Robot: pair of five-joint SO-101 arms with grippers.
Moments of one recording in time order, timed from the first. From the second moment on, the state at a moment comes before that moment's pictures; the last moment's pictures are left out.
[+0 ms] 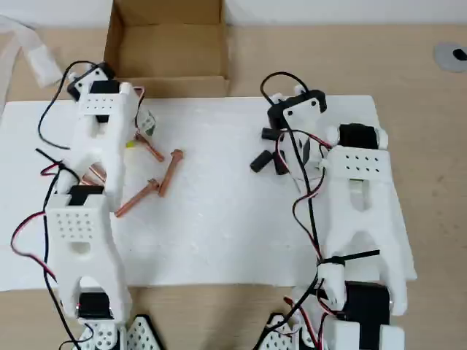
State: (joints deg) left arm -4.3 40.2 -24.6 73.6 26.9; right arm 0.6 -15.6 24.3 83.0 16.2
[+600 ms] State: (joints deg) left arm -4.4 48.2 -41.4 89.0 18.2; right arm 0.6 -15.6 24.3 83.0 16.2
